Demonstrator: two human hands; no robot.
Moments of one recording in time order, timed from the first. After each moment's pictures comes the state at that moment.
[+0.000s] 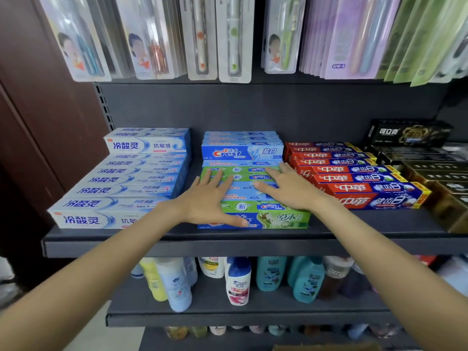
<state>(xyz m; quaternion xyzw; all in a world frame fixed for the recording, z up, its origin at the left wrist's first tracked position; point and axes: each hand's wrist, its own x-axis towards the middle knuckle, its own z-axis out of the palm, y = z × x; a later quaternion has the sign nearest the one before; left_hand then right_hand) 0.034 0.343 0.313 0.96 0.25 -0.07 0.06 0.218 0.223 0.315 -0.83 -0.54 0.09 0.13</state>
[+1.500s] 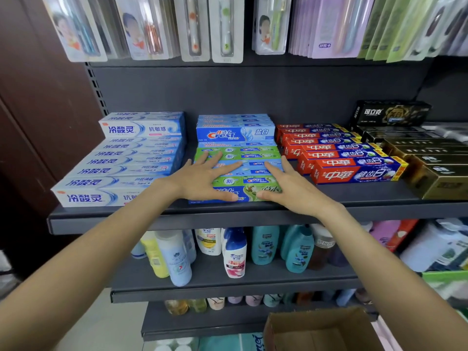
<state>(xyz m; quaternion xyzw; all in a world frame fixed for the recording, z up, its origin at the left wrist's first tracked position) 0.023 0.343 0.315 0.98 0.19 -0.06 0.03 0.180 0.168 0.301 -0.82 -0.53 0.10 0.17</state>
